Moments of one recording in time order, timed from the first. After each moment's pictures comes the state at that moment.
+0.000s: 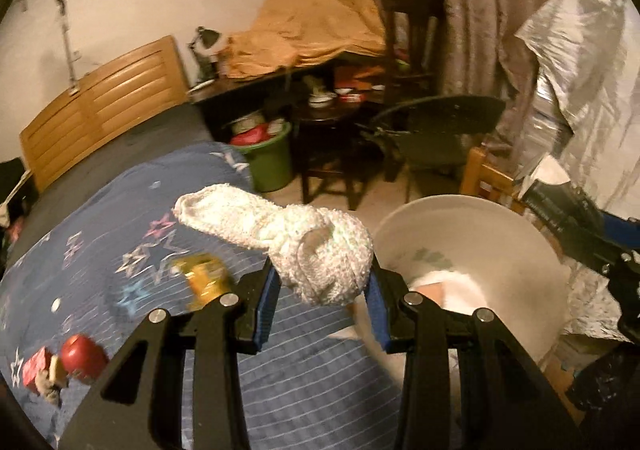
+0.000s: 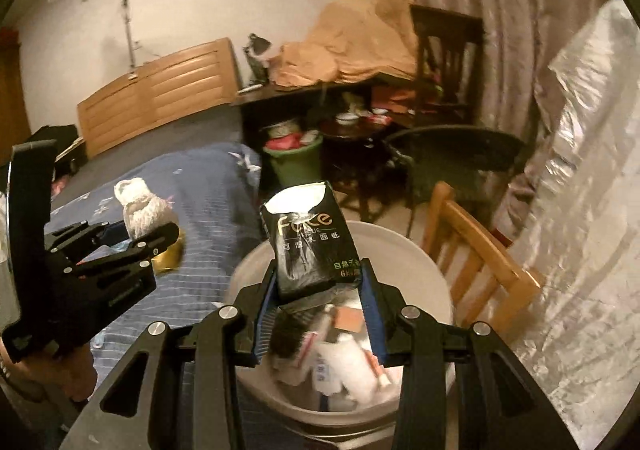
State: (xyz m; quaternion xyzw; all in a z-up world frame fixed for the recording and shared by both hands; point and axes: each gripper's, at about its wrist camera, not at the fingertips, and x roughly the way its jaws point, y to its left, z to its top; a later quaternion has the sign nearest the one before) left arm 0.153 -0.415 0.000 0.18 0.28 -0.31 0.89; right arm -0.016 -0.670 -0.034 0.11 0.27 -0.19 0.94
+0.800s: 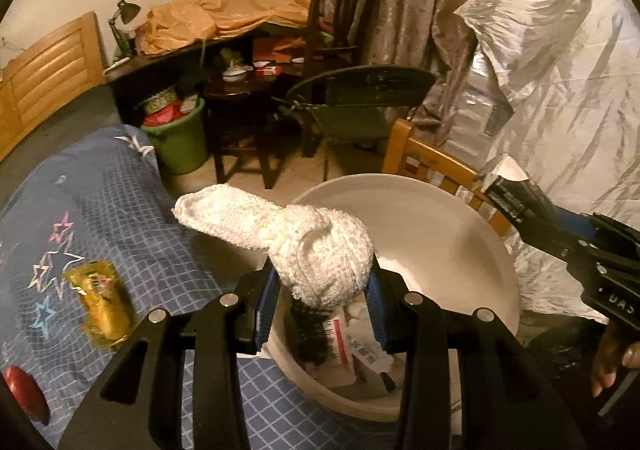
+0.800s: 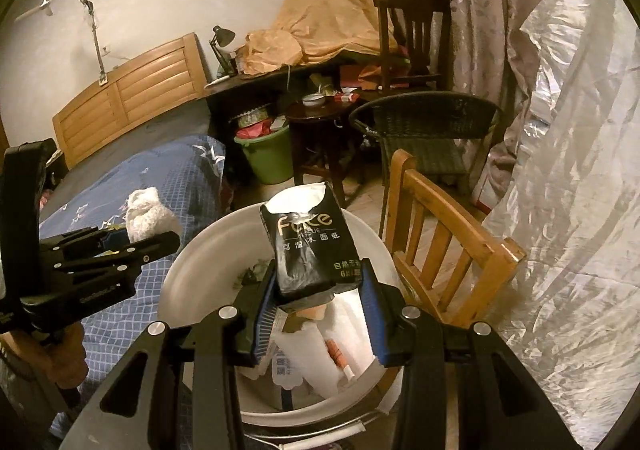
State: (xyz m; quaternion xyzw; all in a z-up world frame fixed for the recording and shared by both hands) left arm 0.171 -0.461 -0.035 0.16 0.34 -0.45 0.81; right arm -0.018 -0.711 -0.072 0.15 0.29 -0.22 0.92
